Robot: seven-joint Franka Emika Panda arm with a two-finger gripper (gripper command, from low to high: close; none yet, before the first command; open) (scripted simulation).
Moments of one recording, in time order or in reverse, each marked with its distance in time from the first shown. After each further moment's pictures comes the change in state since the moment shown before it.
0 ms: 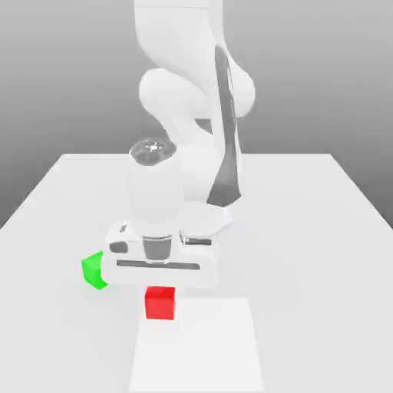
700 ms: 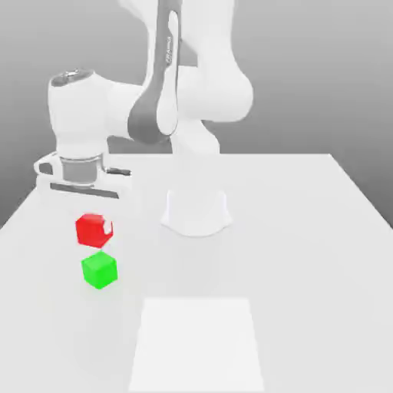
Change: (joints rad) arm -0.322 -0.356 -0.281 -0.133 -0.228 -0.219 -0.159
